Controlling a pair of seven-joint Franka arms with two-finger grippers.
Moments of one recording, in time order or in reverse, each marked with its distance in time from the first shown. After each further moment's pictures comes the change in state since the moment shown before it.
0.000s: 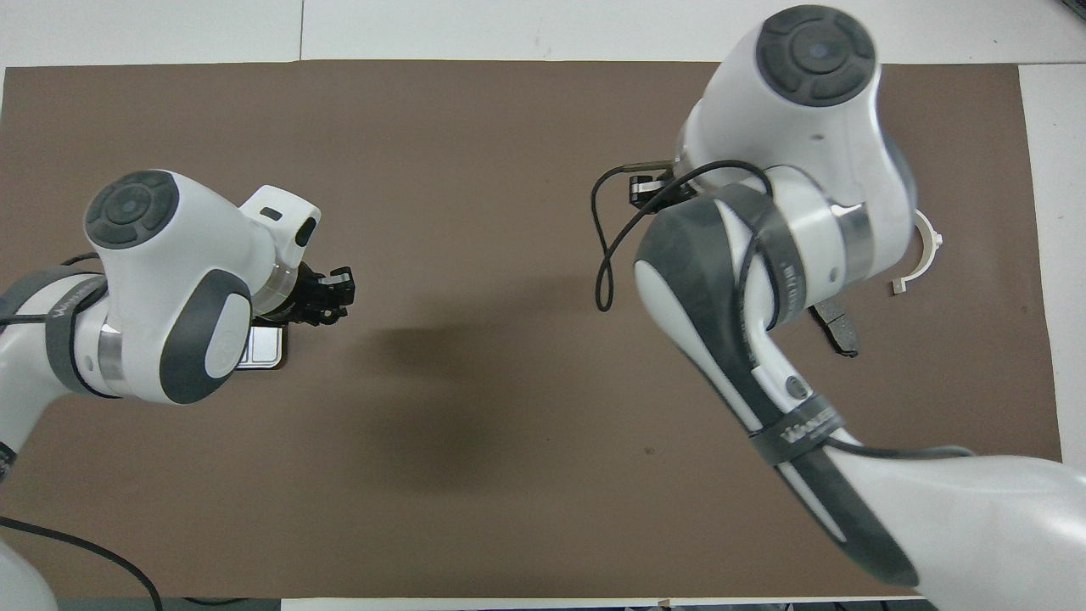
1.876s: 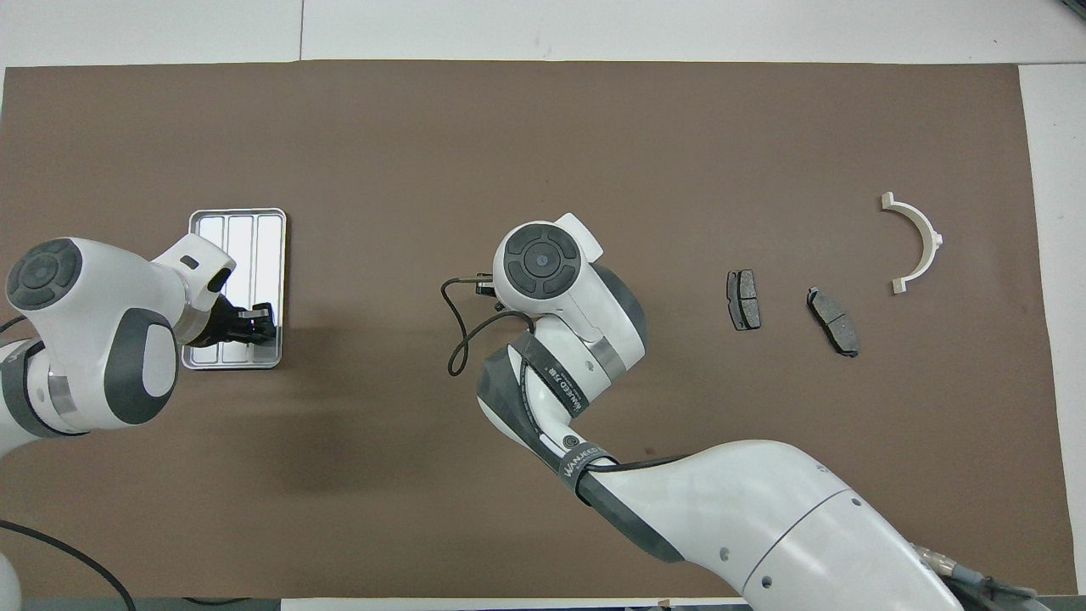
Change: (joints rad) left arm 0.198 0.027 -0.008 -0.226 0.000 0.279 0.315; right arm 0.196 0.198 -0.007 -0.206 0.000 0.472 0.237
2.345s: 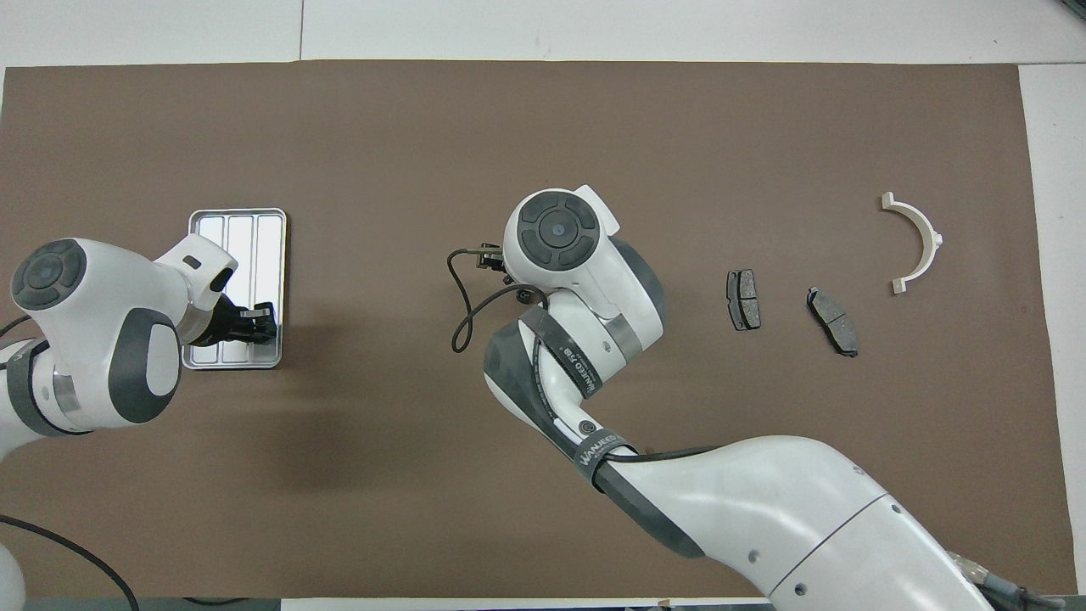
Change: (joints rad) left arm 0.000 0.006 0.000 0.000 0.000 0.012 0.000; right arm -0.034 -0.027 -0.017 0.080 -0.004 -0.072 0.004
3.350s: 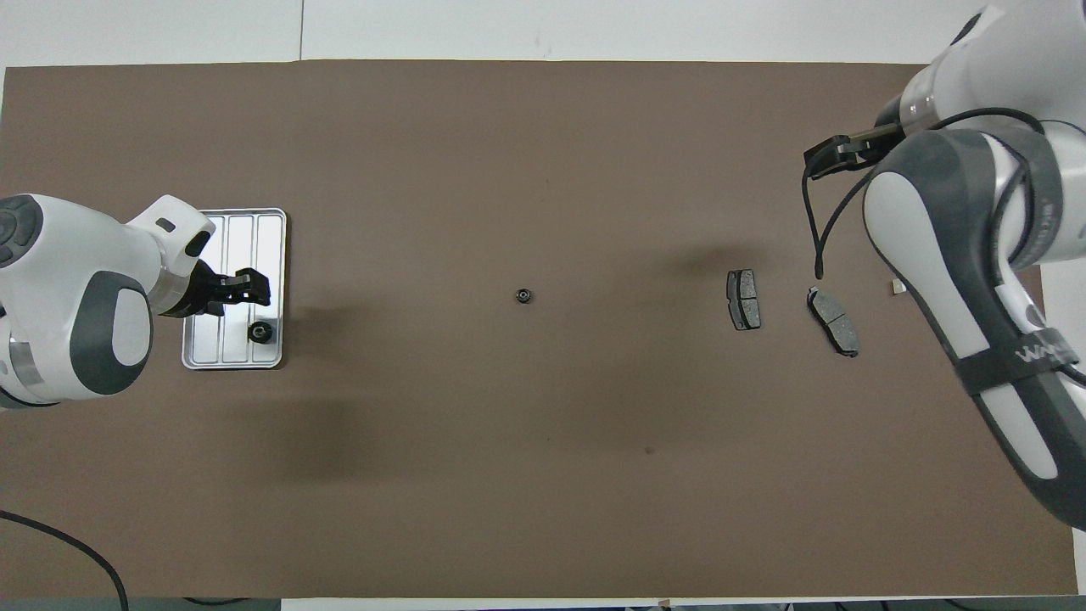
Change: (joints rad) left arm -0.003 0.004 -0.001 0.143 0.002 -0.105 -0.045; right arm -0.510 -0.268 -0.006 0.031 -0.004 -0.349 -0.808
